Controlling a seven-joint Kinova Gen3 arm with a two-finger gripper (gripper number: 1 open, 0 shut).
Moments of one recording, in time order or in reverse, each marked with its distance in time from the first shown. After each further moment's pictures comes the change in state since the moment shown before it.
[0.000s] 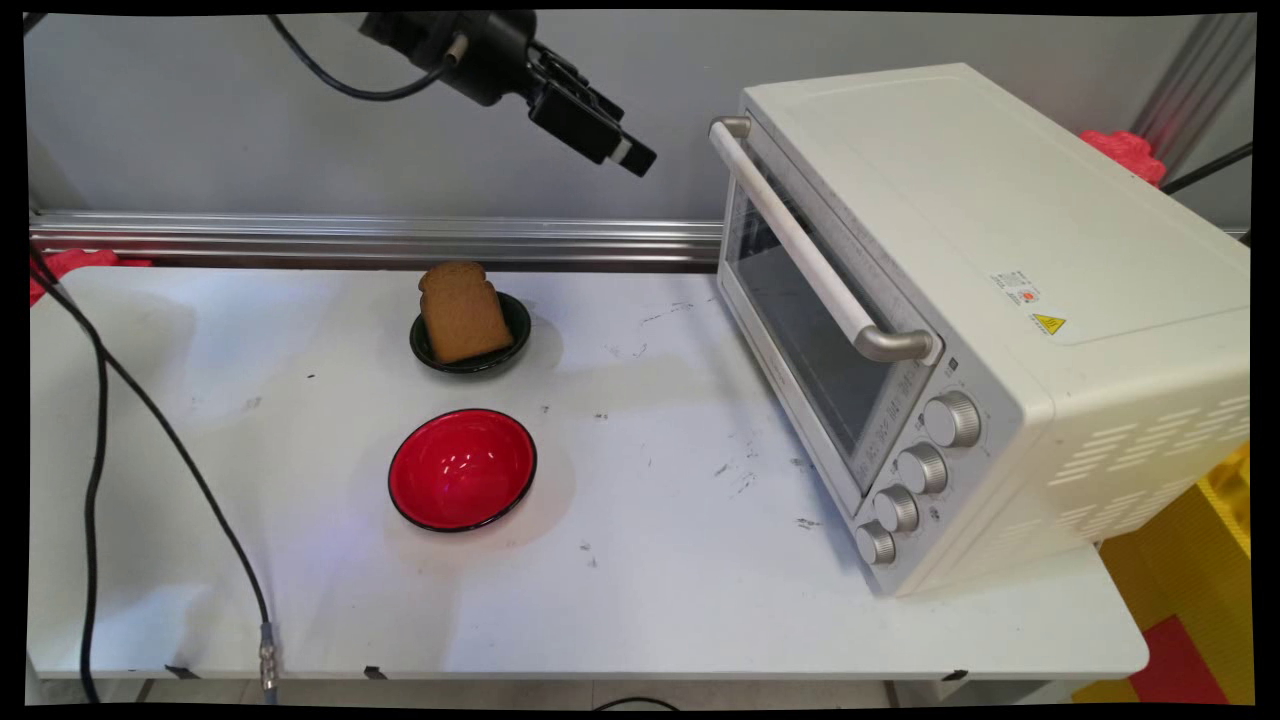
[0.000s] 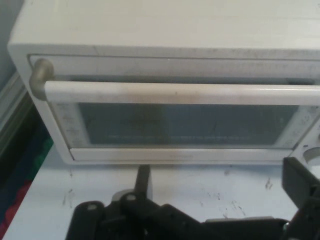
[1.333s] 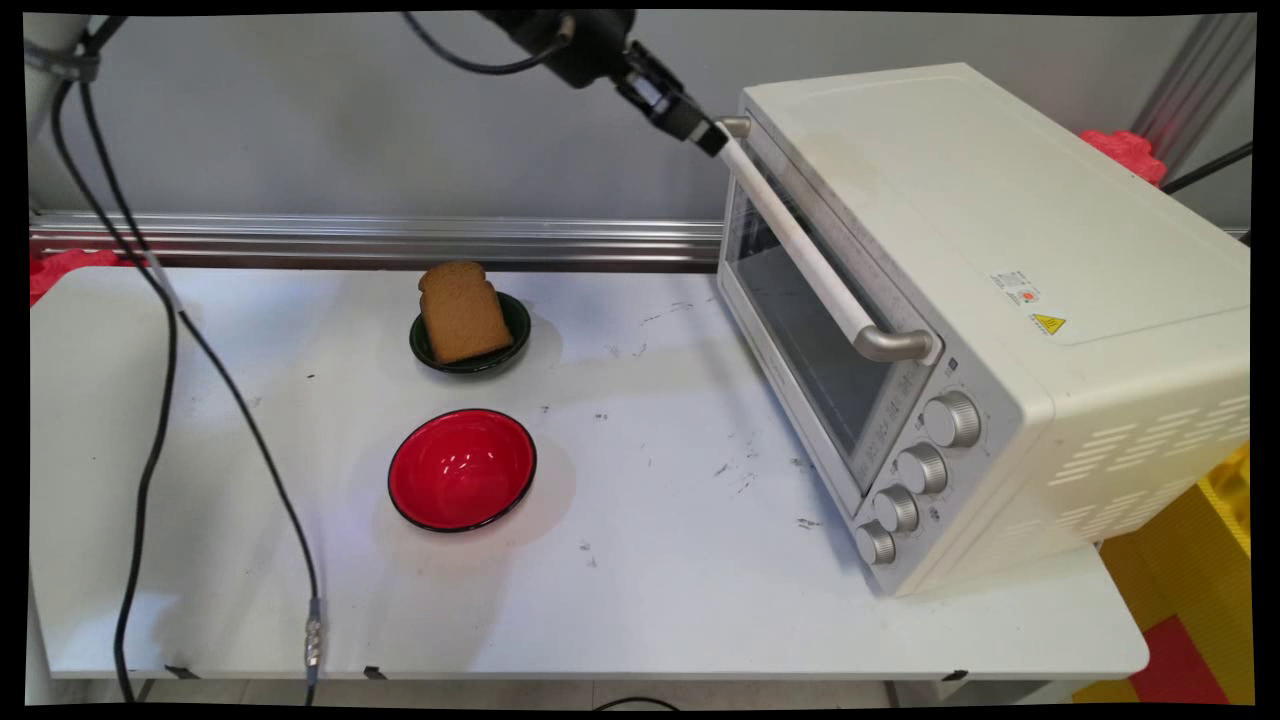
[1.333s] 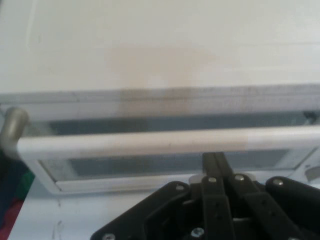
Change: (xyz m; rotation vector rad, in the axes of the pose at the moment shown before) arm 0.059 -0.004 0.054 -0.040 -0.057 0.037
